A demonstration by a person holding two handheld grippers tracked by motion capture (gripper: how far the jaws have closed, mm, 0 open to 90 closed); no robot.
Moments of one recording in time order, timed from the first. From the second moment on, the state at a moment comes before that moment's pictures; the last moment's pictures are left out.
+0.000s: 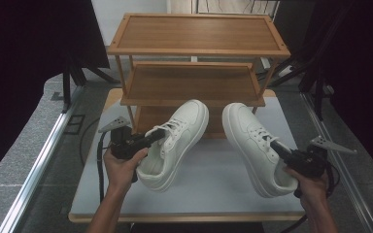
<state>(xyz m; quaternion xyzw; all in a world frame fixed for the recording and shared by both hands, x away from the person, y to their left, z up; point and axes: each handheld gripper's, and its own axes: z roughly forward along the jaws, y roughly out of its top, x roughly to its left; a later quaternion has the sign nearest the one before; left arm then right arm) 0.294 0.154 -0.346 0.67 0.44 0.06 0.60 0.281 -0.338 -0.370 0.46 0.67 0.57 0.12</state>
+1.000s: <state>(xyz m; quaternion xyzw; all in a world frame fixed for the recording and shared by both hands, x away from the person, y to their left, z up) 0.312 0.154 -0.336 0.65 0.45 0.05 0.61 0.303 -0.309 -0.344 0.46 0.65 0.59 0.13</state>
